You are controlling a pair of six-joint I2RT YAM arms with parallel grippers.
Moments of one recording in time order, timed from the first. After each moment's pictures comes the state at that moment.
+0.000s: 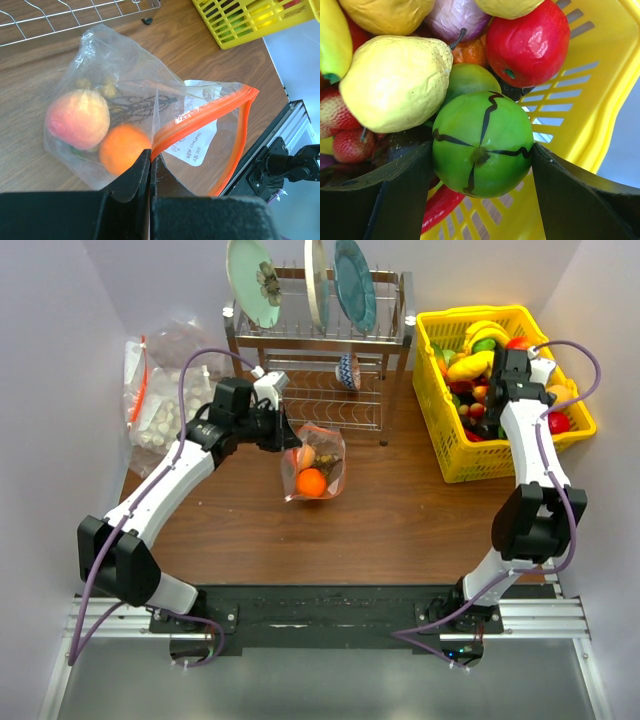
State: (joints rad) left arm -0.40 1.46 1.32 -0.46 0.46 -0.31; right arm -0.13 1.71 1.65 -0.85 0.69 0.35
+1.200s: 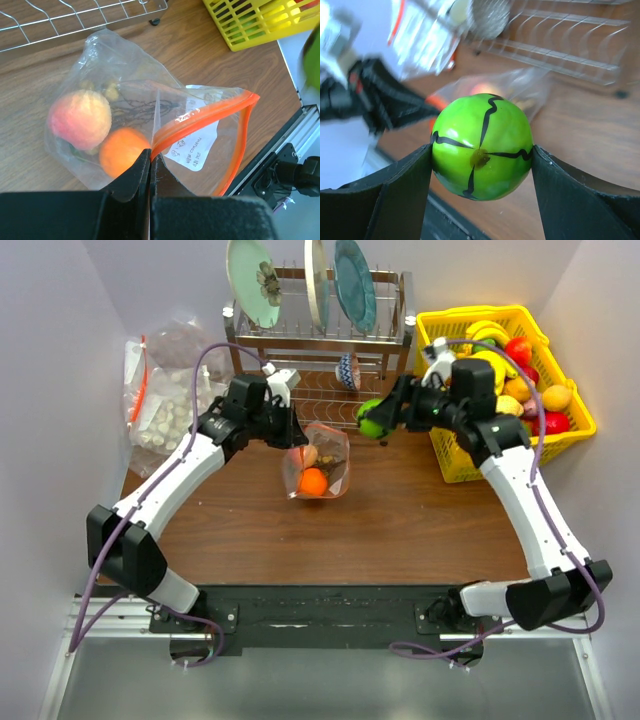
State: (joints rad) left arm -0.46 1.52 1.40 -0.51 0.36 -0.32; right arm 0.26 1.33 1.51 -0.63 -0.40 0.43
